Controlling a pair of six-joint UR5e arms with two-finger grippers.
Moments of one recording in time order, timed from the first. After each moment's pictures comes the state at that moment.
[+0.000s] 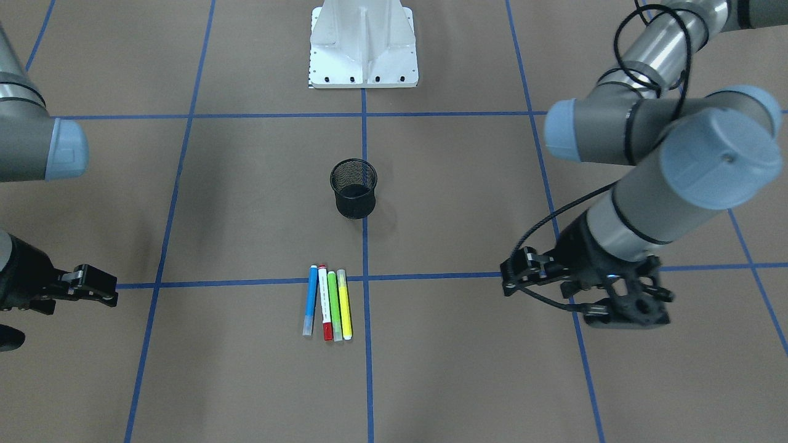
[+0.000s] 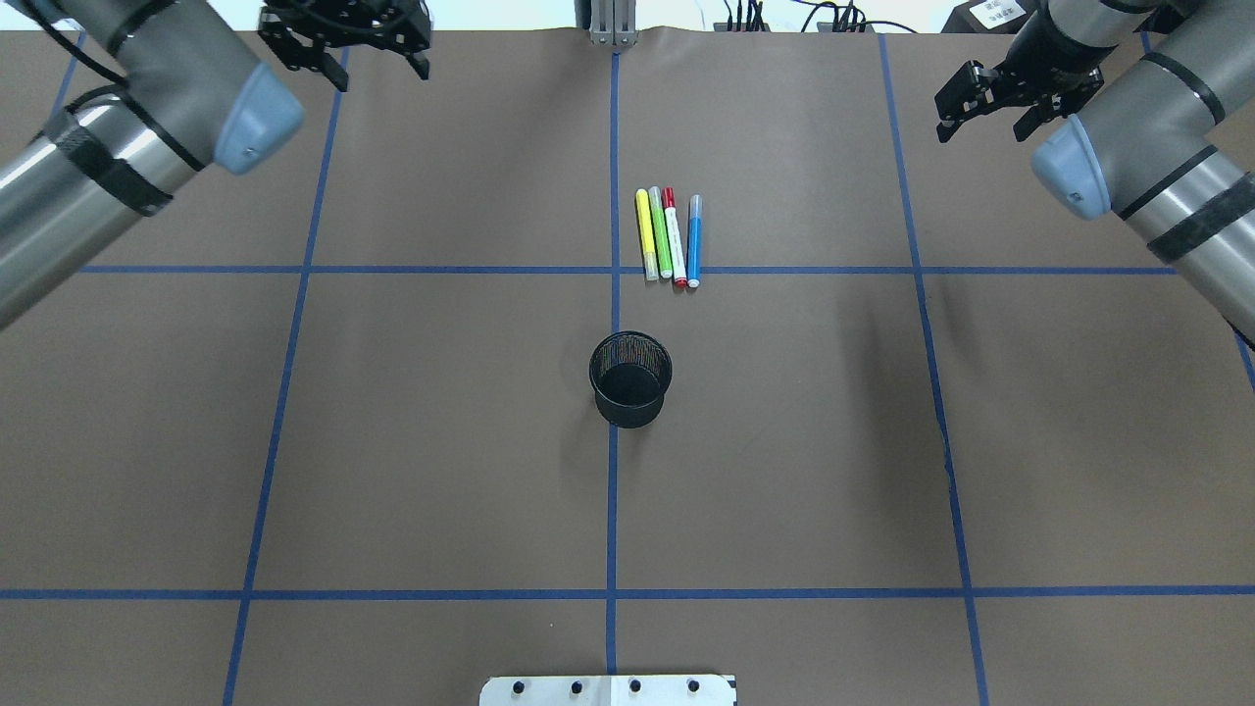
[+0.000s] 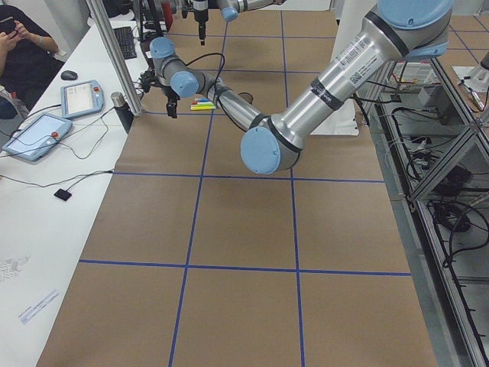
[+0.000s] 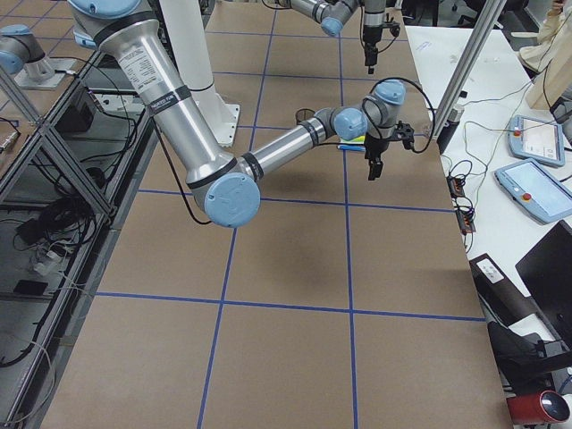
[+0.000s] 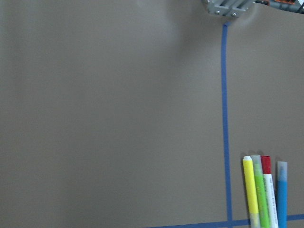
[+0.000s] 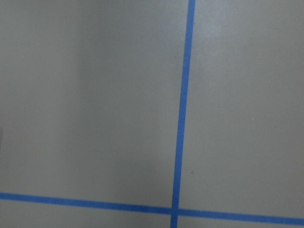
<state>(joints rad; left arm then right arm) -1.10 -2.33 -1.37 -1.77 -2.33 -0.81 1.16 -1.01 1.38 -1.46 2.30 0.55</state>
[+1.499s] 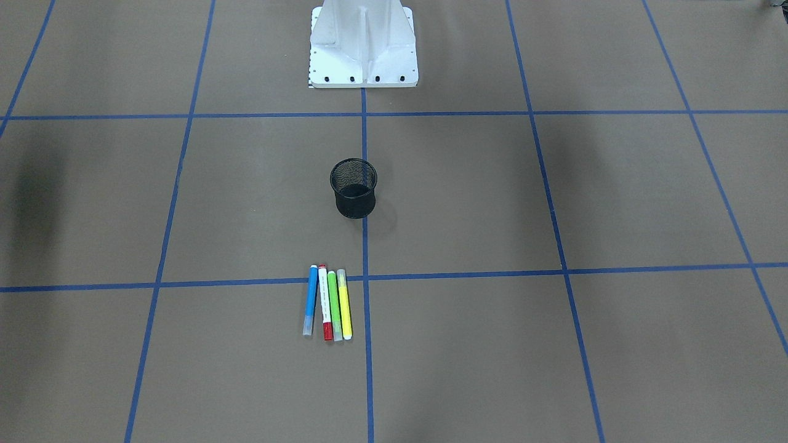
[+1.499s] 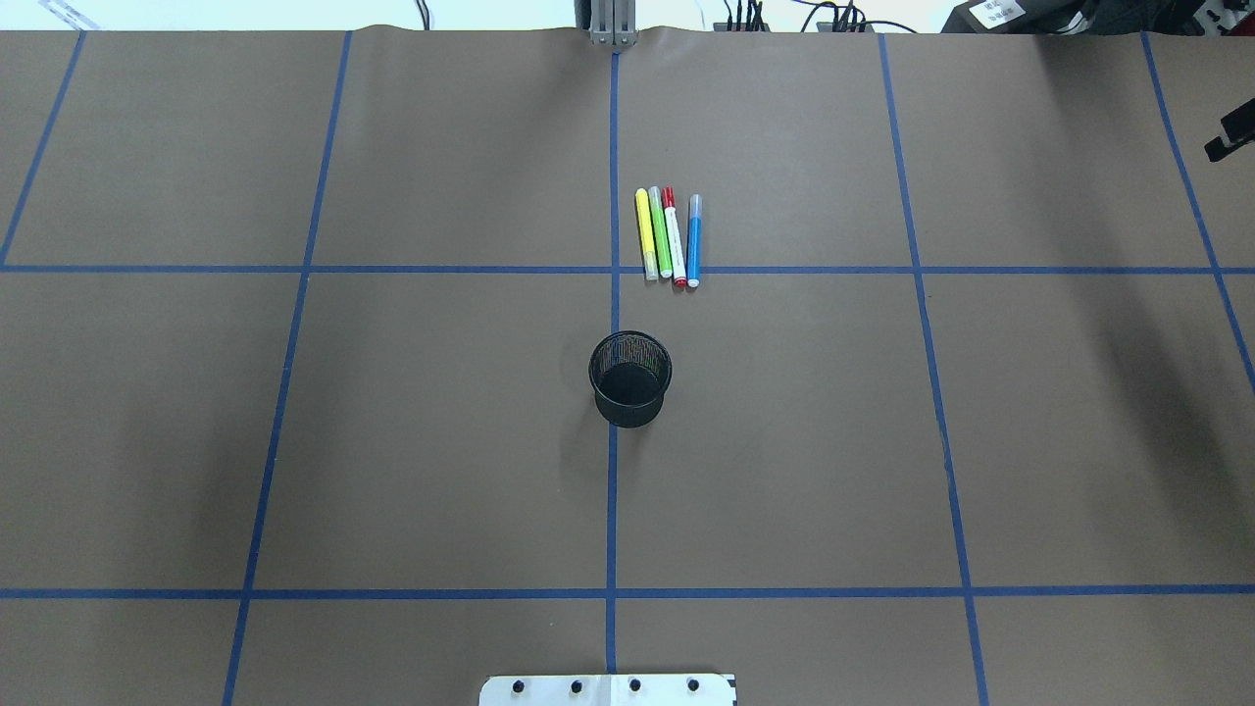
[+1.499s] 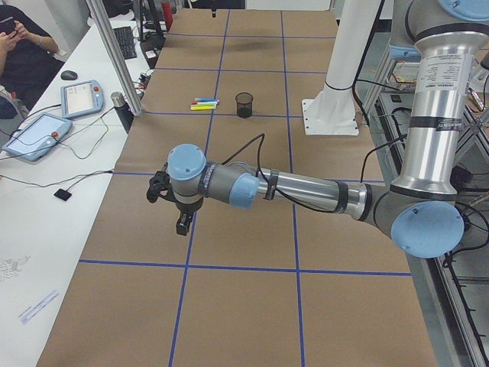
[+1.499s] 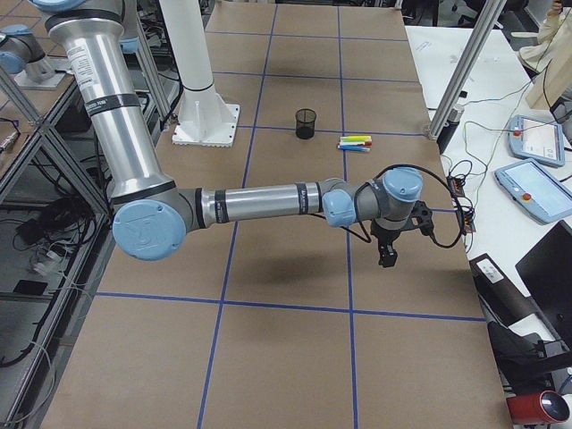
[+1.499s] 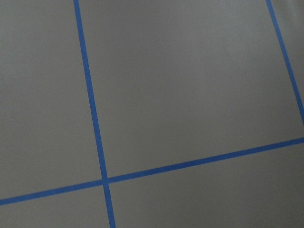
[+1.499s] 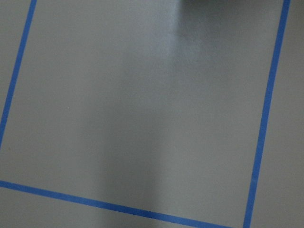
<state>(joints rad) -1.54 -1.60 -1.70 -1.72 -2.44 -0.08 1.44 -1.32 1.43 -1.43 2.37 0.12</state>
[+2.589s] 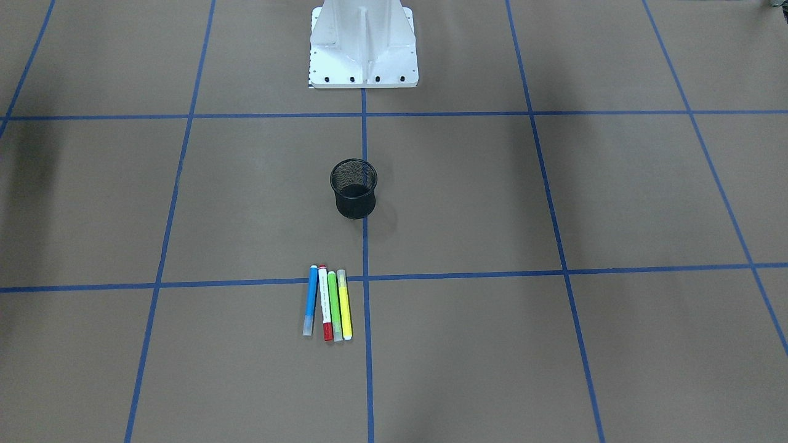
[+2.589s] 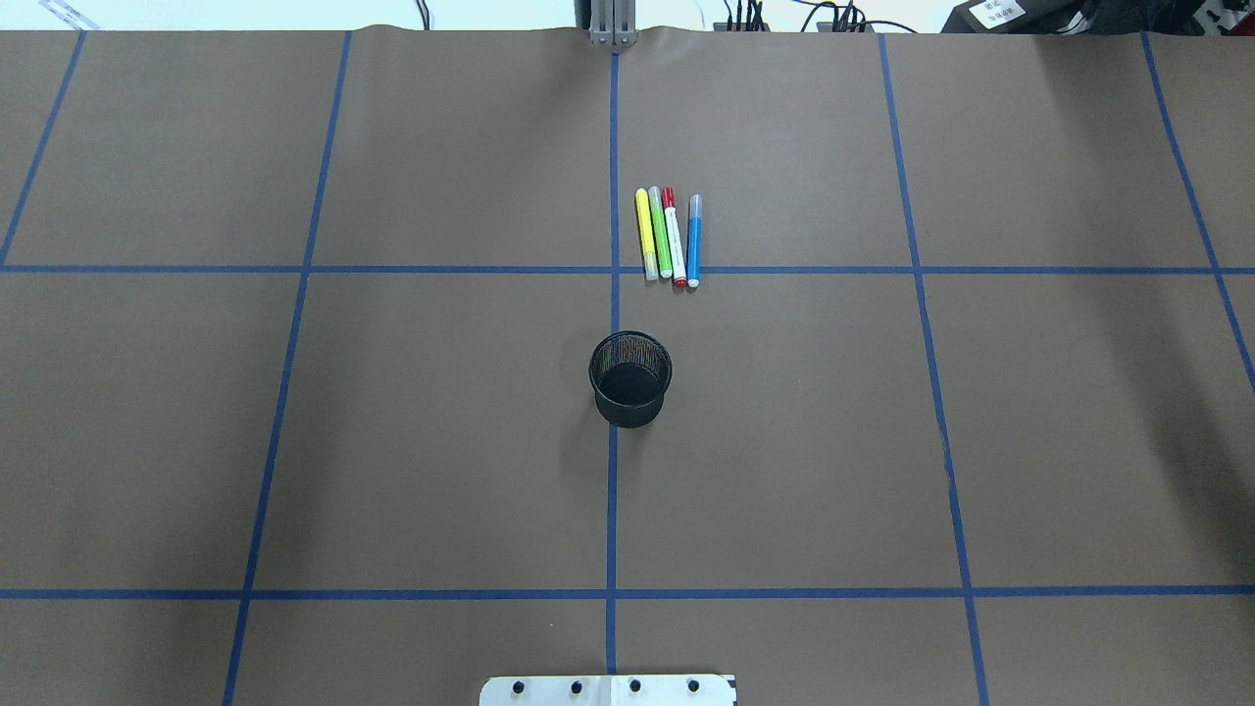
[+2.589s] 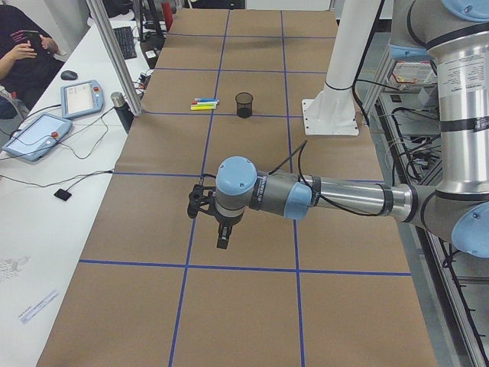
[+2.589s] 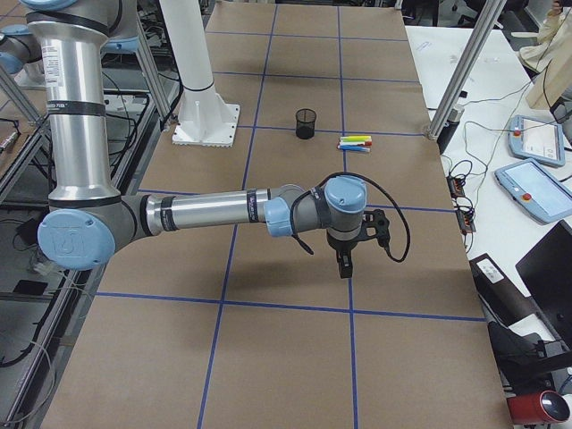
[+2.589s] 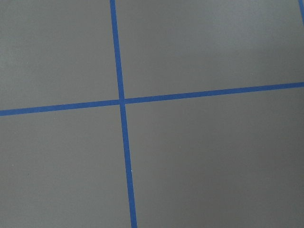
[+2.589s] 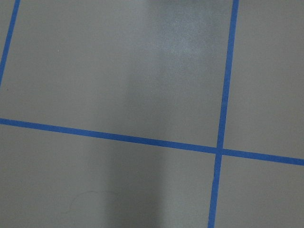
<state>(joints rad) -1.58 -1.39 -1.86 -1.72 -2.45 -0.07 1.50 -1.54 1.67 -1.45 2.39 0.13</state>
